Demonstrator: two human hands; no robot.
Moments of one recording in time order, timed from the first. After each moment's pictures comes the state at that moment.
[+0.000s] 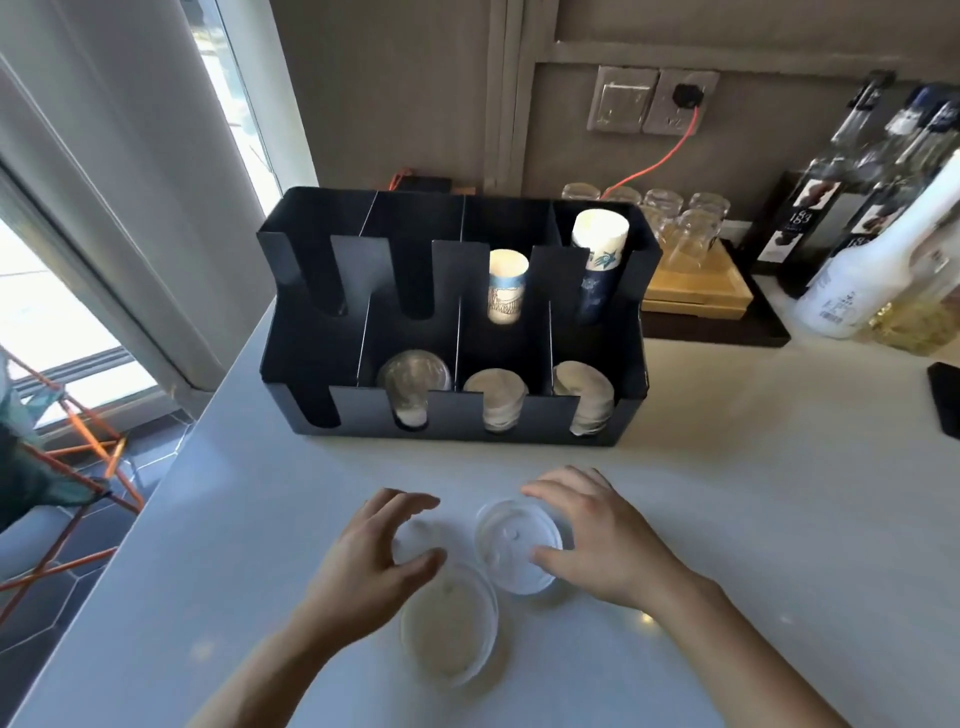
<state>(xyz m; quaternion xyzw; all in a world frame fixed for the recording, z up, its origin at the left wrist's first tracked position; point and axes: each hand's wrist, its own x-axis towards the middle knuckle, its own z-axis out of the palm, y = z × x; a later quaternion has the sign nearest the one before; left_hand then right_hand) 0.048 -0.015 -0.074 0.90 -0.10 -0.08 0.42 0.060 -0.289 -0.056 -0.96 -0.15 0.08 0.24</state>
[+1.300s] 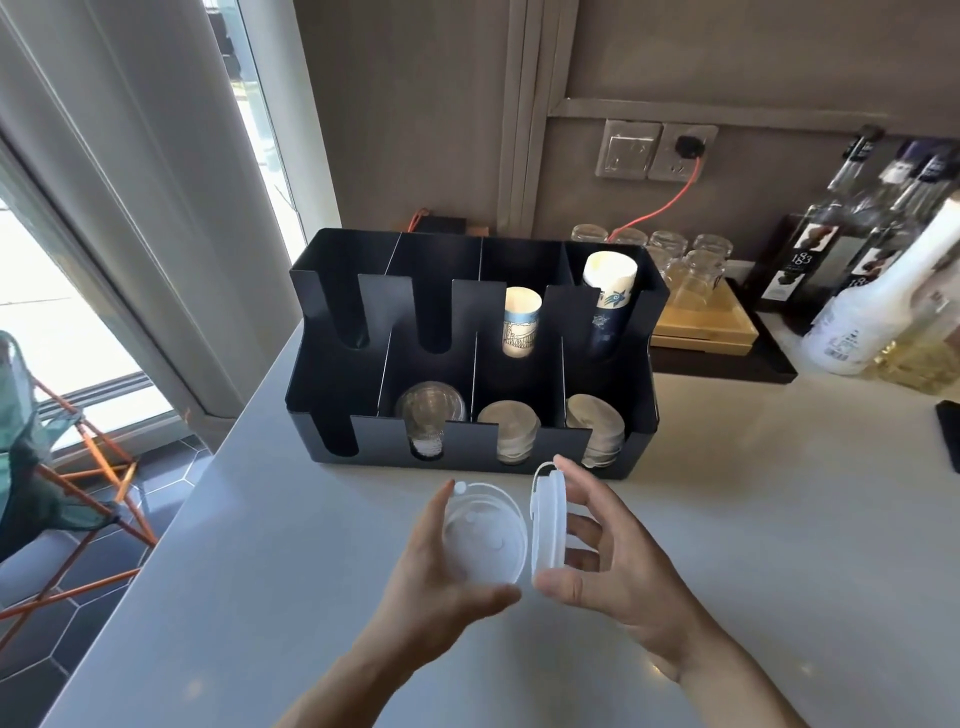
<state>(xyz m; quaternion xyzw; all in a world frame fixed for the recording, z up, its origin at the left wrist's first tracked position) 0.045 -0.062 -0.057 0.81 -0.01 -0.10 0.57 0.033 -0.274 -0.019 -0.75 -0.05 0.11 0.65</state>
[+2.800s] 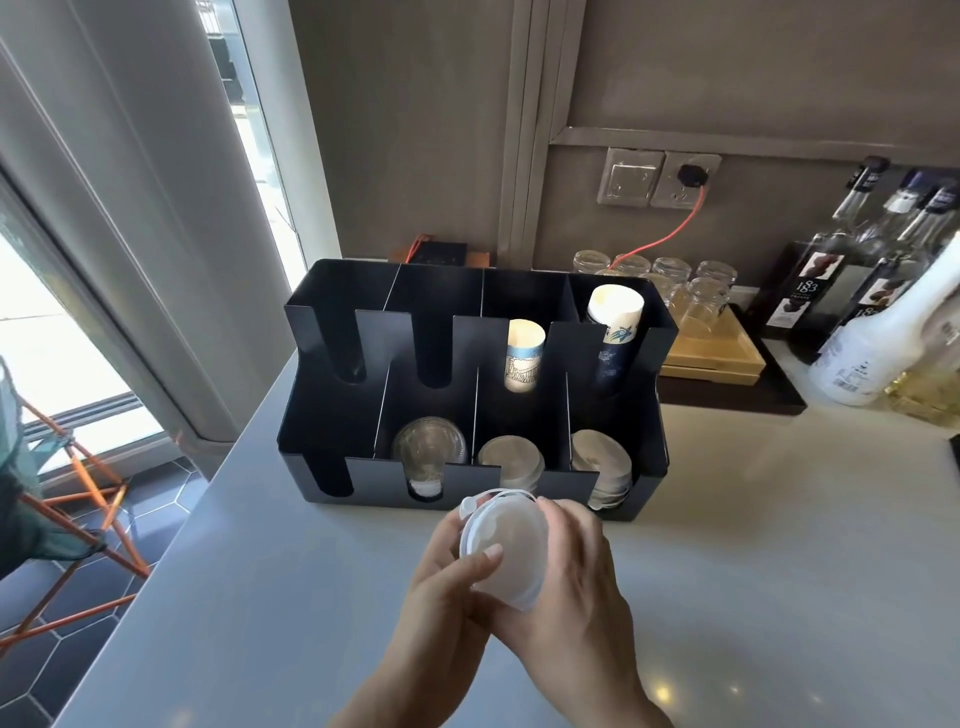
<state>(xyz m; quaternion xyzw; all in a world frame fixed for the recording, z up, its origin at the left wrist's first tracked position) 0.069 -0.083 -0.030 0.47 0.01 -0.18 0.87 0.049 -0.212 -0.027 -0.94 0.01 -0.11 0.31</state>
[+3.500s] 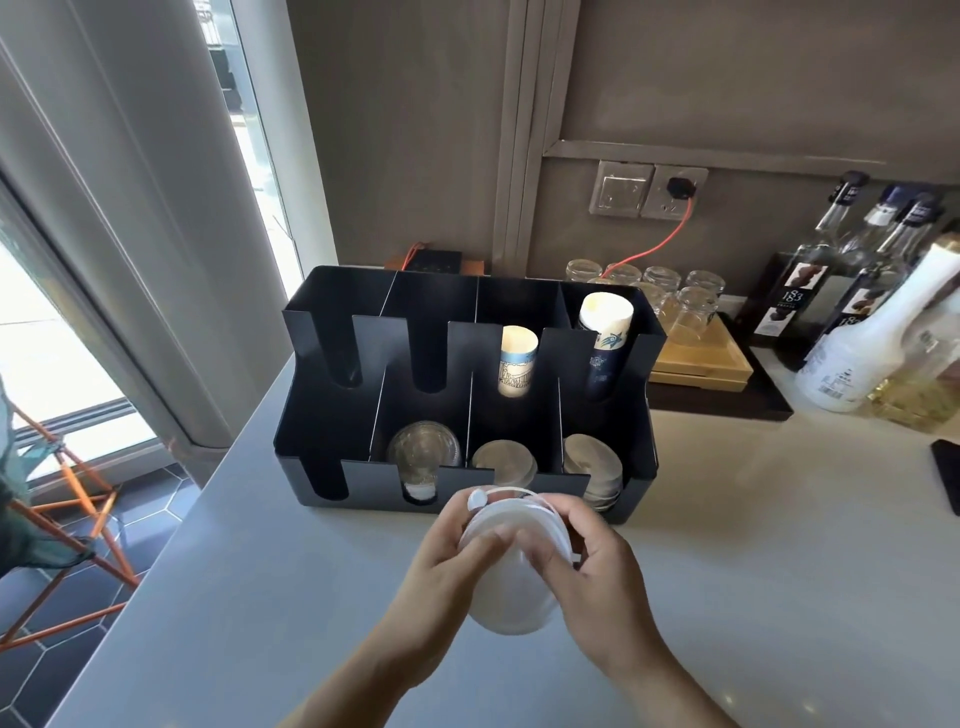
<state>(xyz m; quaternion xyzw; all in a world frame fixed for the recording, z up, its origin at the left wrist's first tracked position) 0.081 -0.079 -0.016 0.62 -0.08 -0.14 0.77 0.065 -0.244 -0.011 -0.79 -0.03 -0.06 0.60</state>
